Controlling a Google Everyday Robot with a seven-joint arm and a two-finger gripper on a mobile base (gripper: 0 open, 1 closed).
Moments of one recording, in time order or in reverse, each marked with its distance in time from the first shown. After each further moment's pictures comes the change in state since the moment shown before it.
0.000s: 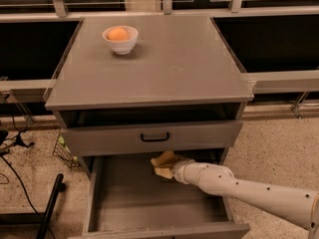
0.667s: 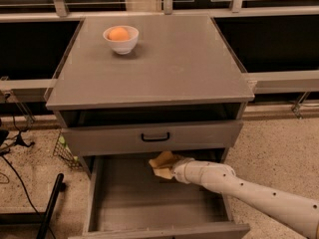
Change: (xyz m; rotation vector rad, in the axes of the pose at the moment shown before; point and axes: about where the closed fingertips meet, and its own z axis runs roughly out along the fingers) arm -0.008 0.010 -0.009 -0.052 0.008 -0.031
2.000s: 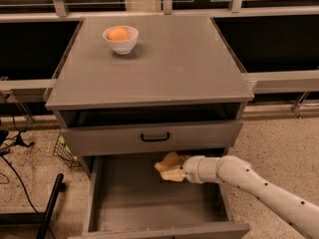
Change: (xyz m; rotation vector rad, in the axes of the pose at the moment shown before) arm -0.012 0.019 -0.067 -0.128 0.063 -0.010
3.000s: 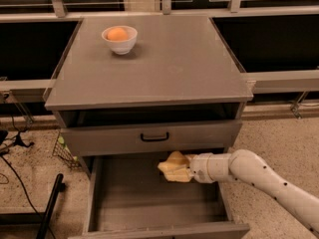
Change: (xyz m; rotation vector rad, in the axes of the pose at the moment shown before) arm -0.020 0.028 -0.052 -0.051 0.026 0.018
